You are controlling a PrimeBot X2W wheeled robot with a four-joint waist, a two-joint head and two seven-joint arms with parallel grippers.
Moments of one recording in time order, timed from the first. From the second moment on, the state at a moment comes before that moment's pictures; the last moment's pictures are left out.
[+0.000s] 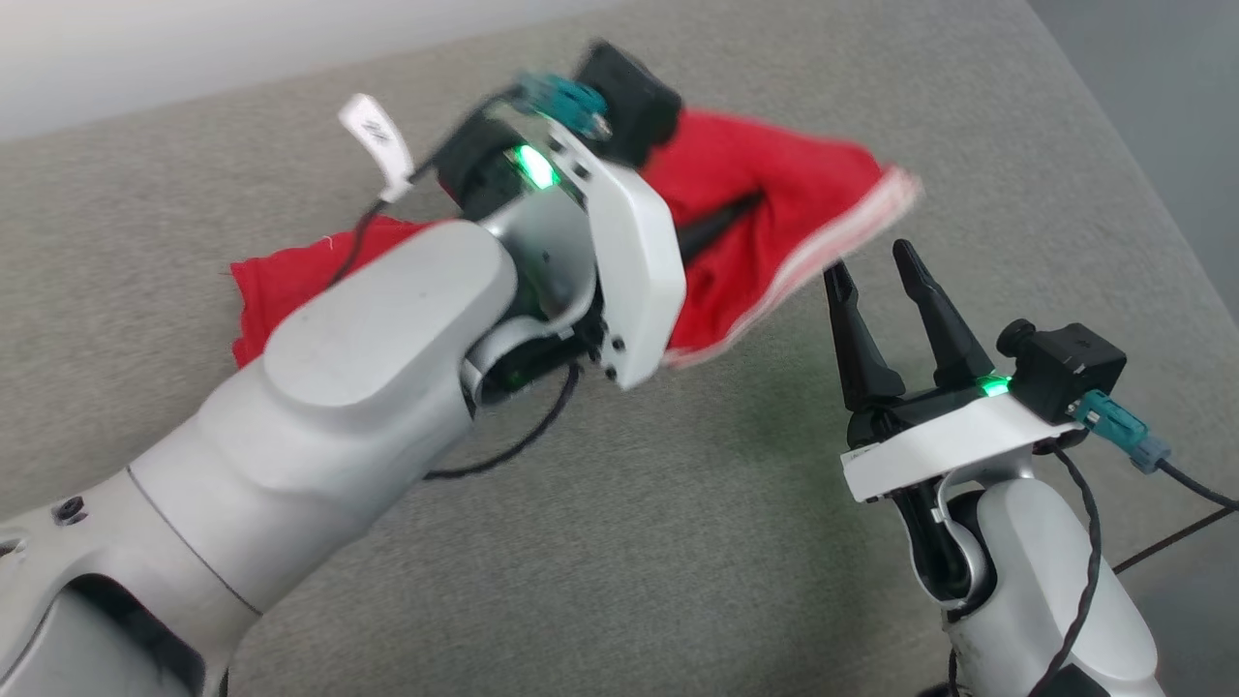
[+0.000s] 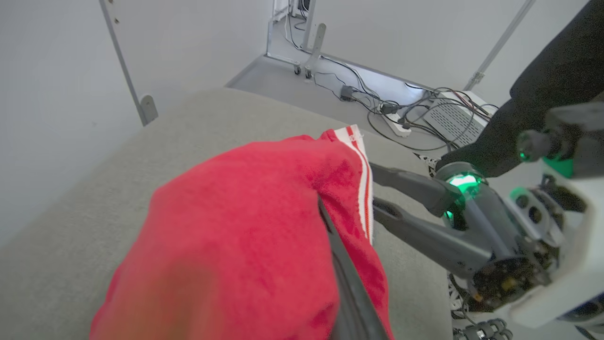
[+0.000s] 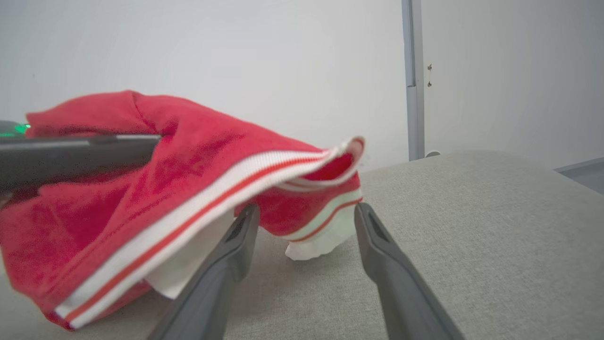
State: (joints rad) left arm -1.15 0.34 -1.09 0.41 -1.02 -0.13 0.20; right arm -0.40 -0.07 0.21 0.32 0.45 0.13 -0.26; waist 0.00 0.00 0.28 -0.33
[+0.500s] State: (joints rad) left arm -1.14 0.56 -1.28 0.46 -1.09 -0.13 0.58; right arm -0.39 -0.06 0.20 0.30 0.48 0.13 -0.26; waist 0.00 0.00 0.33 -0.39
